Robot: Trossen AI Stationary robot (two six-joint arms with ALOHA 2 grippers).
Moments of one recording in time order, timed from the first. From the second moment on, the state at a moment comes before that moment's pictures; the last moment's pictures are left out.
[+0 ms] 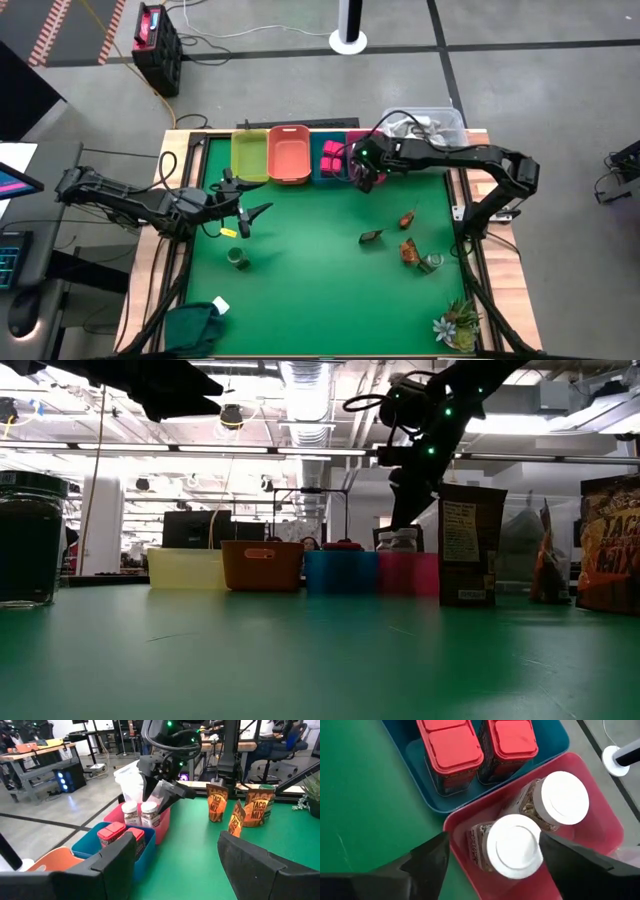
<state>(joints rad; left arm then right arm) -0.21 0.75 0.53 0.12 -0.61 0.00 -0.39 1.57 1.13 -0.58 0.28 -0.03</state>
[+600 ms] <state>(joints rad) -0.21 0.75 0.53 0.09 -0.61 0.00 0.07 1.48 1.27 -0.80 0.29 0.01</state>
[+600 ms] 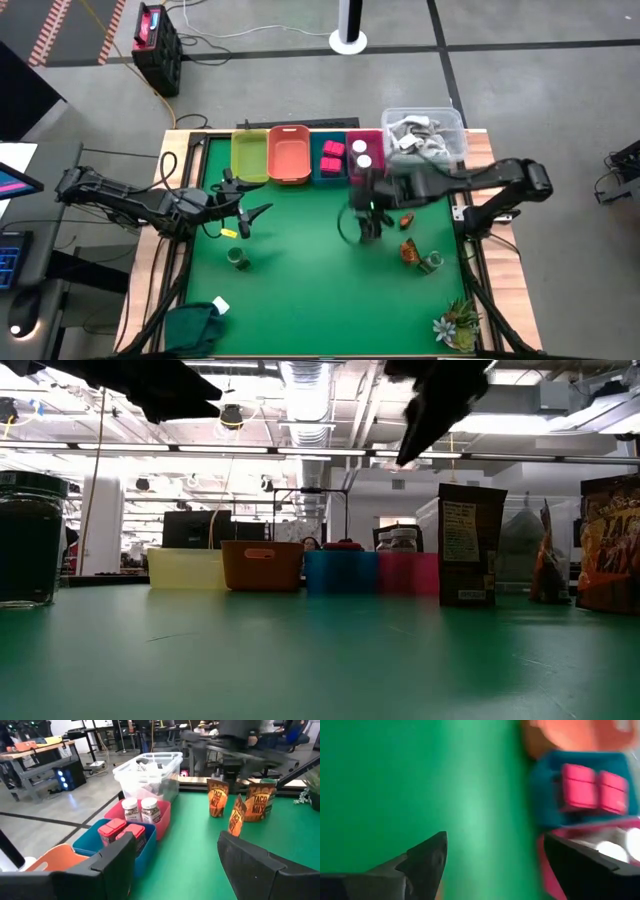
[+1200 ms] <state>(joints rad) -0.21 1.05 0.69 0.20 -0.54 -0.08 0.32 1.42 1.27 -1.17 0.36 0.37</state>
